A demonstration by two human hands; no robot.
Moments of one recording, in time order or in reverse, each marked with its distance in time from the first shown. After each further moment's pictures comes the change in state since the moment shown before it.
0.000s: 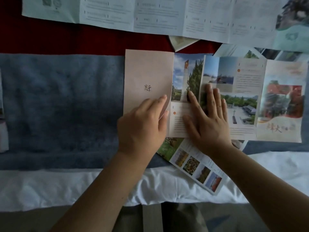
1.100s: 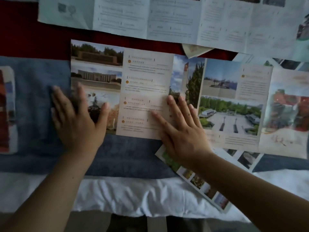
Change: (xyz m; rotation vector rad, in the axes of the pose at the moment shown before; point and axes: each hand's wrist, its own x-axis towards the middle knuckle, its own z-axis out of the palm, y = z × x) left_hand -0.007 -0.146 -0.022 0.322 -0.036 -0.538; right_hand 0.018 -0.068 0.009 0.006 -0.060 -0.364
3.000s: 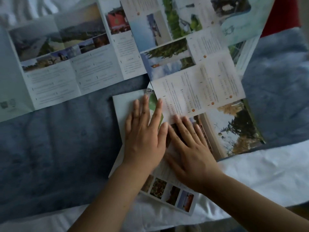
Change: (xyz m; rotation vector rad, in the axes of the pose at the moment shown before) left_hand -0.093 0.243 0.027 -0.092 -0.249 0.660; right_hand -0.114 0.098 -0.008 0.264 0.028 0.242
